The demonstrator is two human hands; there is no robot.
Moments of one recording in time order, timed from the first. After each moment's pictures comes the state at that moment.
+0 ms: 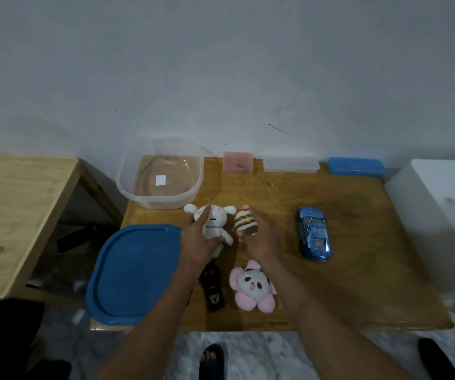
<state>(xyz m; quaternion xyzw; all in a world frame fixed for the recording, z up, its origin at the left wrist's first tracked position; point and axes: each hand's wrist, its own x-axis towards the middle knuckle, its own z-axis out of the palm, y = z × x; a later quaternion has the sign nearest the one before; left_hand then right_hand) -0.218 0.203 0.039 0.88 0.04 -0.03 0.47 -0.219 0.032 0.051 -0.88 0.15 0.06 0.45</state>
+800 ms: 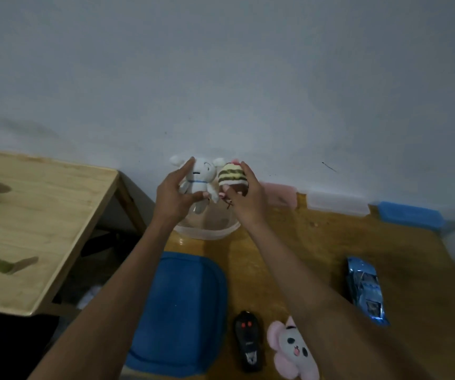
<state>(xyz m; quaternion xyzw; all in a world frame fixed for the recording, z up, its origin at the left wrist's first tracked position) -0.071 0.348 0.117 0.87 0.04 0.09 0.49 -0.071 0.167 0.137 -0.83 0.02 -0.05 0.56</state>
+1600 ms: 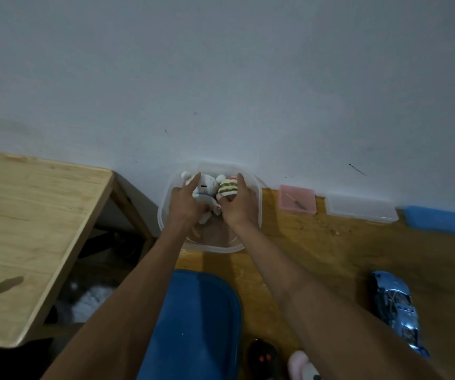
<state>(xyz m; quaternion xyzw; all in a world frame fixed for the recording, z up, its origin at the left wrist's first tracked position) -0.007 0.352 0.043 0.90 0.13 -0.05 0.42 -0.011 0.215 0.065 -0.90 0.13 0.05 0.42</state>
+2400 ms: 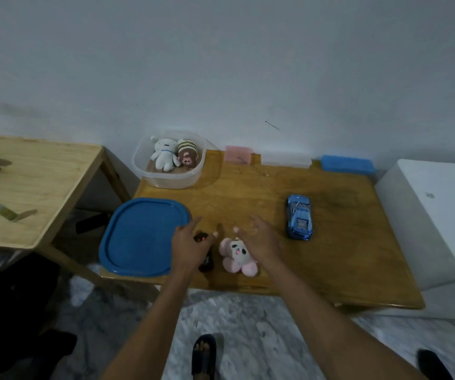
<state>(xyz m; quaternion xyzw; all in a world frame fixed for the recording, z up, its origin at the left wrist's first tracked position) -0.326 0.188 0.077 0.88 0.14 -0.03 0.45 -0.306 0.005 0.091 -0.88 0.12 0.10 0.44</state>
